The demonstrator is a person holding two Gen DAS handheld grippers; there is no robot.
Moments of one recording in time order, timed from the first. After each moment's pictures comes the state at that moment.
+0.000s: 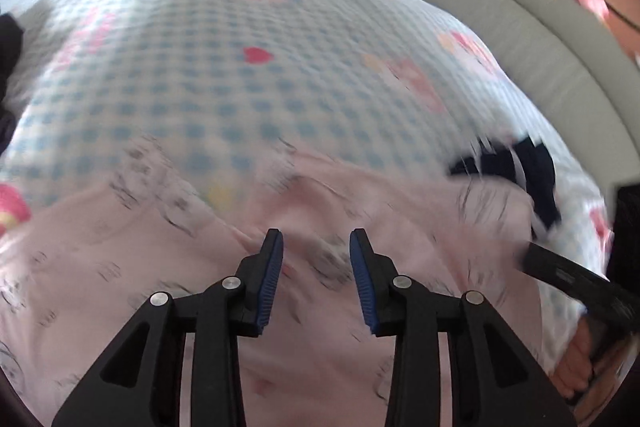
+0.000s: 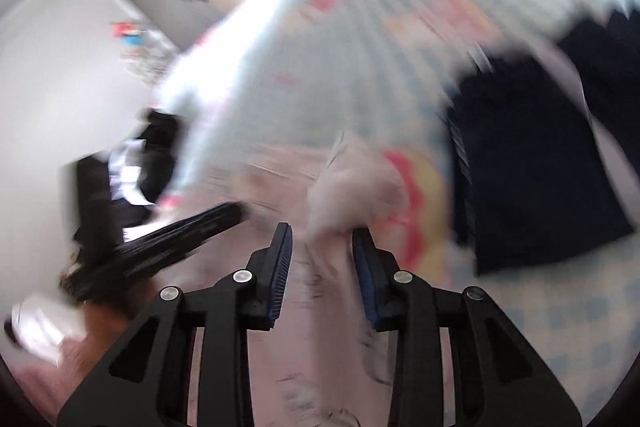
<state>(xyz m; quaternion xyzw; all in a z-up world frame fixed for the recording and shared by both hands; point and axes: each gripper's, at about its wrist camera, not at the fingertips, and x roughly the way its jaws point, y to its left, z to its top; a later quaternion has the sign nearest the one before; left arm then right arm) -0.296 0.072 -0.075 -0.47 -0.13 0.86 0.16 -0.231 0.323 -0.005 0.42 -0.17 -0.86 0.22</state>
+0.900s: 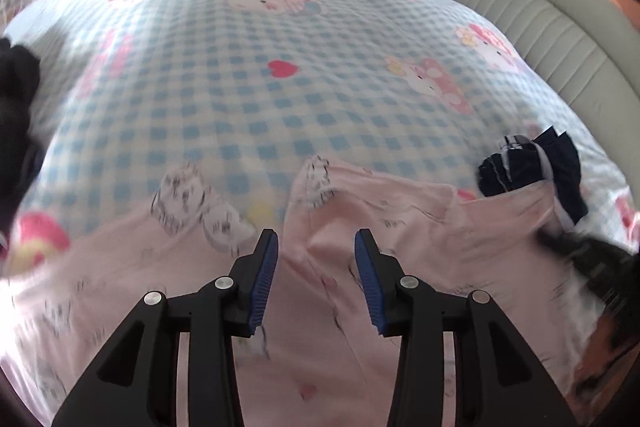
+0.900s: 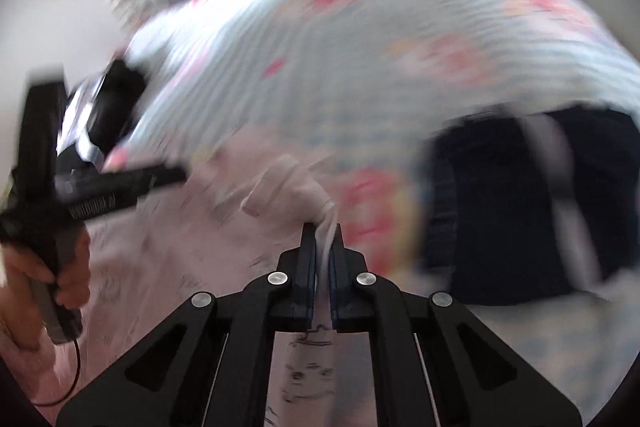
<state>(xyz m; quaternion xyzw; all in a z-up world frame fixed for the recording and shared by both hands) -0.298 0.067 -0.073 -0.47 -0.06 0.87 0.13 -0.236 0.320 -0.008 0.43 -0.05 -0.89 0.10</state>
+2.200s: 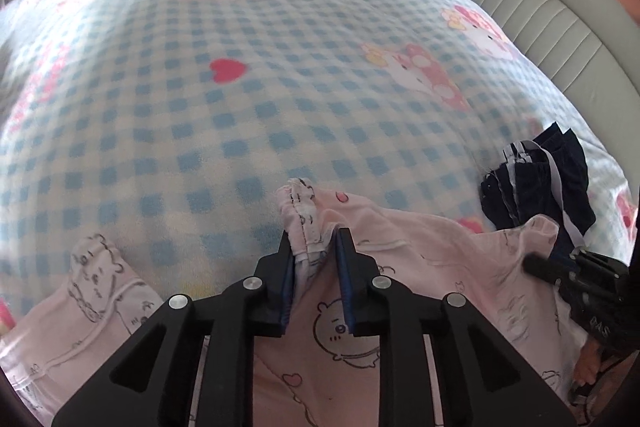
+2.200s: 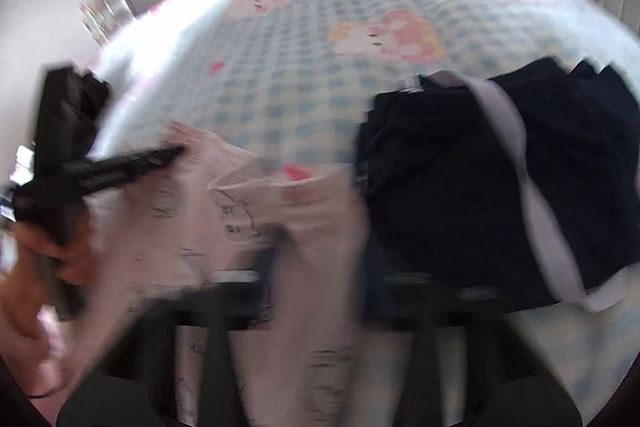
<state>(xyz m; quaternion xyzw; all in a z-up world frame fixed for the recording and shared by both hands) -0.344 0.099 -0.089 -0.46 -0.05 0.87 0.18 -0.255 0.355 -0.031 0.47 -0.06 -0.88 0.08</state>
